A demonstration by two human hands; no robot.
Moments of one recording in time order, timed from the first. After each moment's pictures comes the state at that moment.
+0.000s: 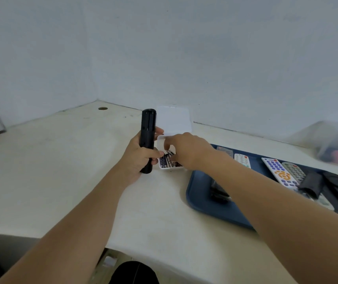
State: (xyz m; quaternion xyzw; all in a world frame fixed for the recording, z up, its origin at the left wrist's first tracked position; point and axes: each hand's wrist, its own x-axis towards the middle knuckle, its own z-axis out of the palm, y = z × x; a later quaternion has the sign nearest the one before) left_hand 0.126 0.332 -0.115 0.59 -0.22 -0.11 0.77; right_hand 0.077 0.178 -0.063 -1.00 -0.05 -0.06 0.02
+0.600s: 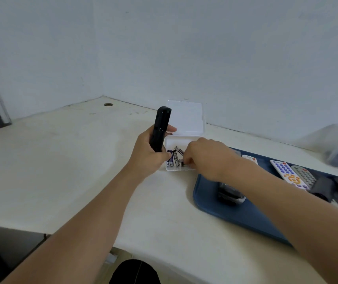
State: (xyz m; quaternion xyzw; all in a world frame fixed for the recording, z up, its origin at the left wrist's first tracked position) left_hand 0.114 0.331 -0.113 0.69 -0.27 0.04 0.66; right_hand 0.047 0.169 -0.058 -0.99 -0.07 -0.02 -0.09
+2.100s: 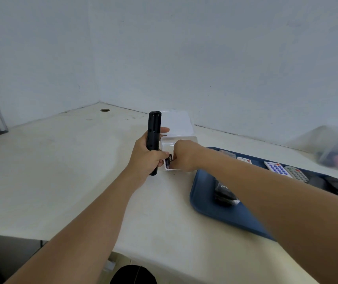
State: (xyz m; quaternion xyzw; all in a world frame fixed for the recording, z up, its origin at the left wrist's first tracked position) left_hand 0.121 0.322 -0.115 0.63 -0.19 -0.03 0.75; right_hand 0.093 0.185 -0.067 -1.00 -0.02 0.05 0.05
